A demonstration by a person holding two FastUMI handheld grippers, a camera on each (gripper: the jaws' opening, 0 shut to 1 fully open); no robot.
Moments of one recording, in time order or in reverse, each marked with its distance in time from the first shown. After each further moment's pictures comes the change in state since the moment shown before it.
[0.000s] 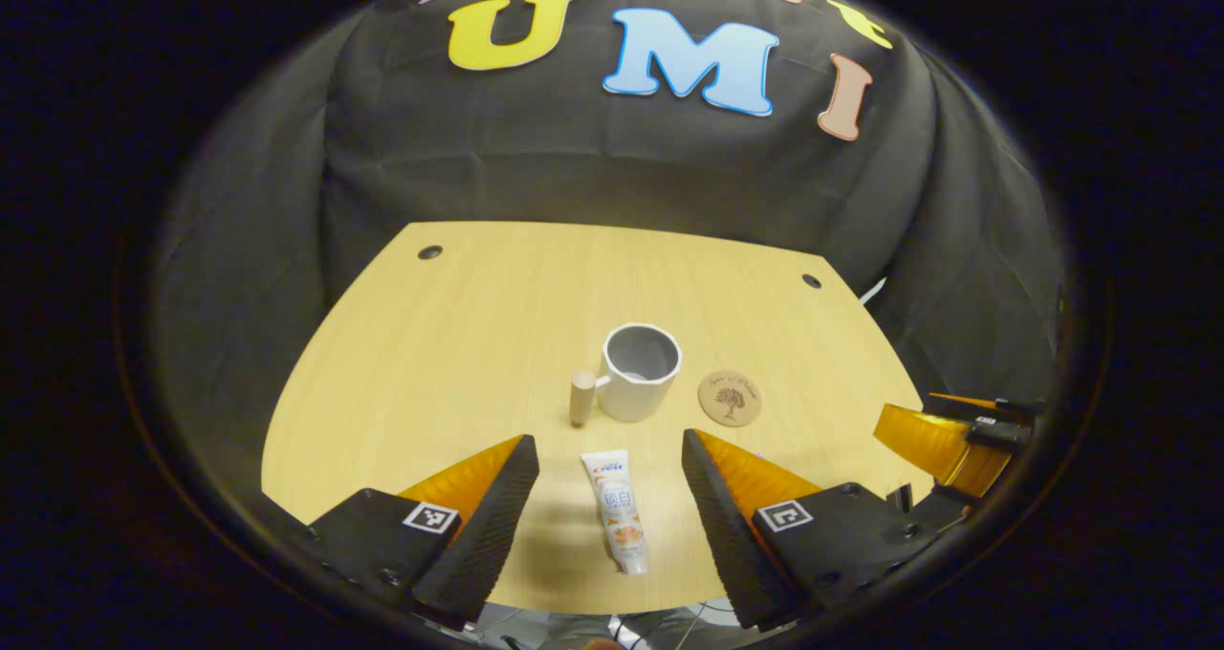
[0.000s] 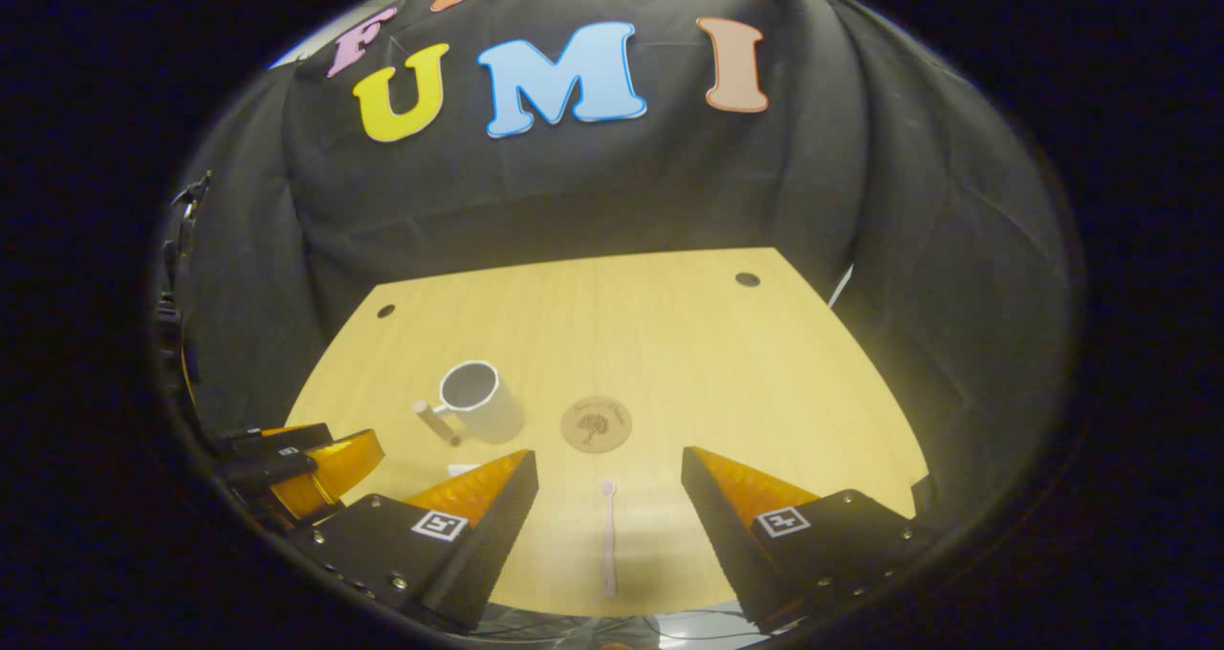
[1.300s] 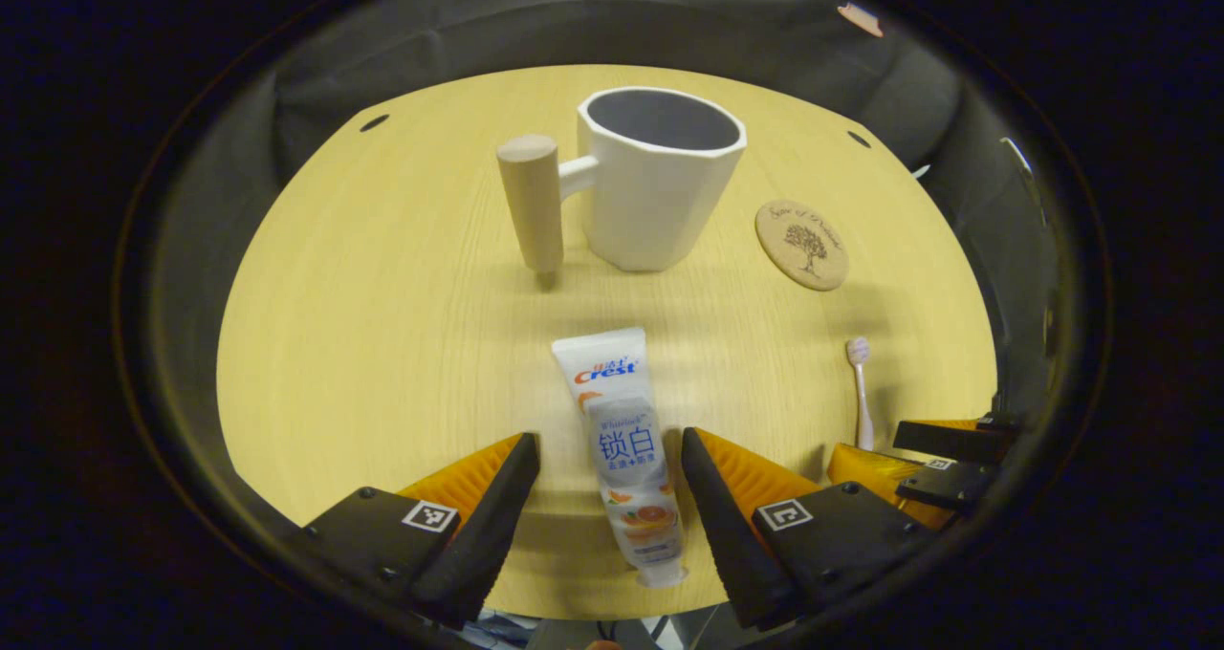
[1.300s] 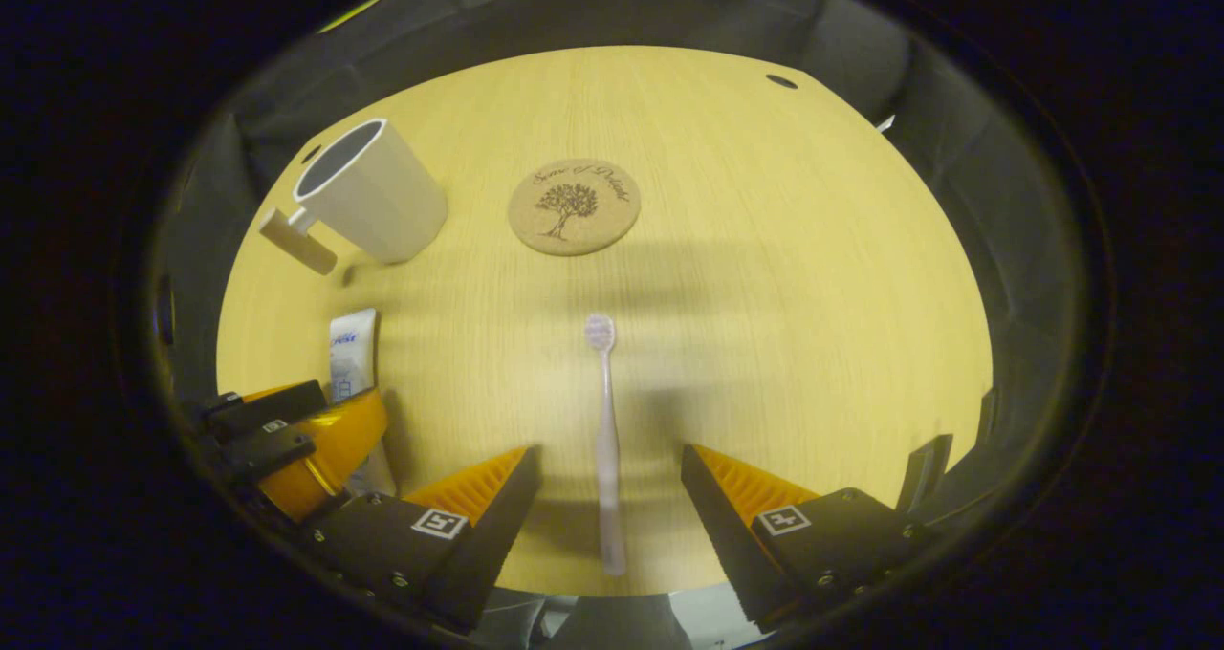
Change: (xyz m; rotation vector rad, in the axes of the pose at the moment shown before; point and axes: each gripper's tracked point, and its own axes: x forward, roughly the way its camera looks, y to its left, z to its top) left arm 0.123 0.019 -0.137 0.037 0.410 0.062; right arm 0.102 0.000 -0.153 0.002 0.517 -0.062
